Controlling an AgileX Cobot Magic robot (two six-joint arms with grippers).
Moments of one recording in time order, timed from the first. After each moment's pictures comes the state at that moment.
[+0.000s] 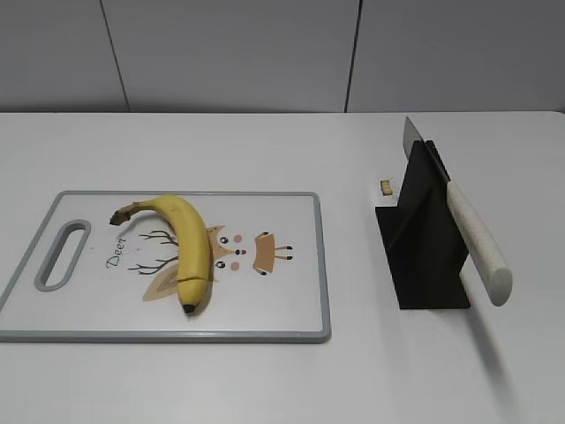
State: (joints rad) left arm -0.03 -0.01 -0.49 -0.09 1.08 0.22; right arm 0.04 -0.01 -0.50 0.10 1.05 0.03
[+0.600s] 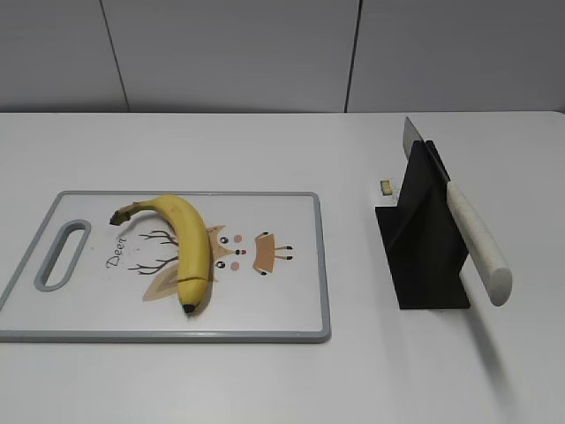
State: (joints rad) left arm -0.03 -0.01 -0.49 -0.09 1.08 0.22; right arm 0.04 -0.01 -0.50 0.10 1.05 0.03
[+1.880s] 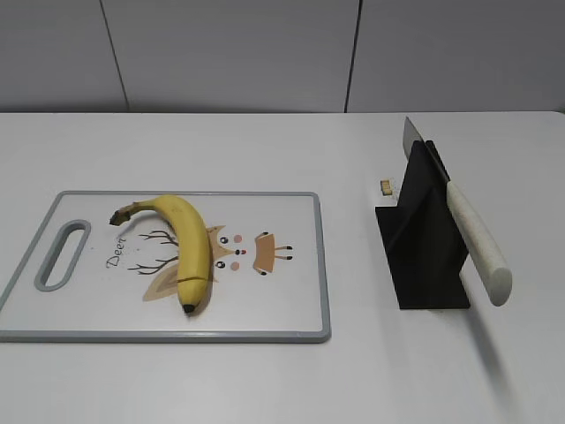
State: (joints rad) left arm -0.03 -0.01 -0.49 -0.09 1.08 0.22; right arm 0.04 -0.01 -0.50 0.10 1.05 0.03
